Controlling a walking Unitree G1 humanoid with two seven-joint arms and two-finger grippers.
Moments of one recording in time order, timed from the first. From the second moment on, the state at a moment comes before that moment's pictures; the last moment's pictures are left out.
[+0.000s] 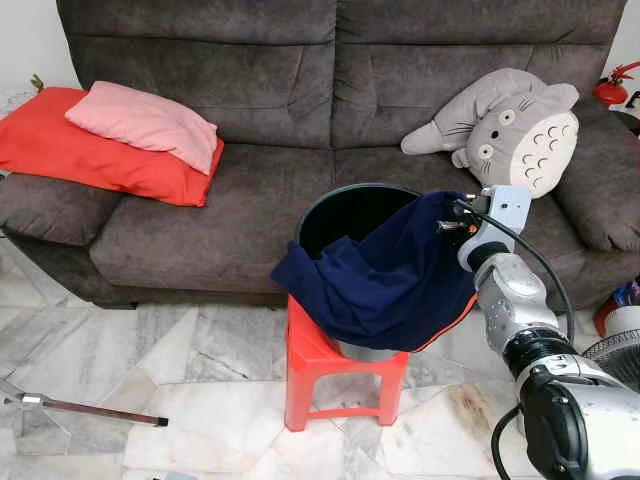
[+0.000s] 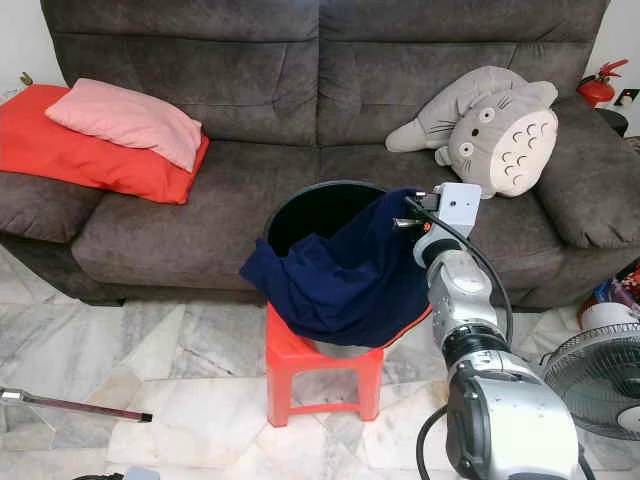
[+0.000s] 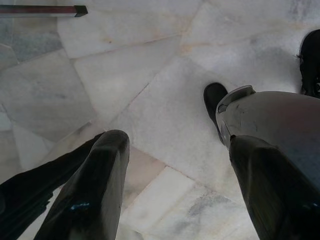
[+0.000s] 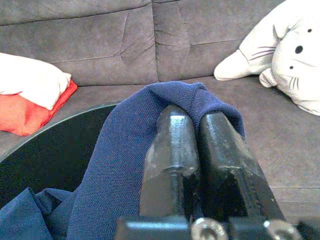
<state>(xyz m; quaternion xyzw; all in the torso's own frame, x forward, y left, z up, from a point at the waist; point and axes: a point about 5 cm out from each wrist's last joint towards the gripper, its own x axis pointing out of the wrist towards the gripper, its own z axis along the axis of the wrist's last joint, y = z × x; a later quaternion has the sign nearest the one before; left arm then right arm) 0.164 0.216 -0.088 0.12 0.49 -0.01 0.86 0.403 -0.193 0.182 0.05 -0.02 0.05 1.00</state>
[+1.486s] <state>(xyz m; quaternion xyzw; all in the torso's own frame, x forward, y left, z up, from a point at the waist) 0.166 0.209 -0.089 0.11 0.49 -0.02 0.86 0.391 -0.176 0.146 0.08 0.01 0.06 0.99</state>
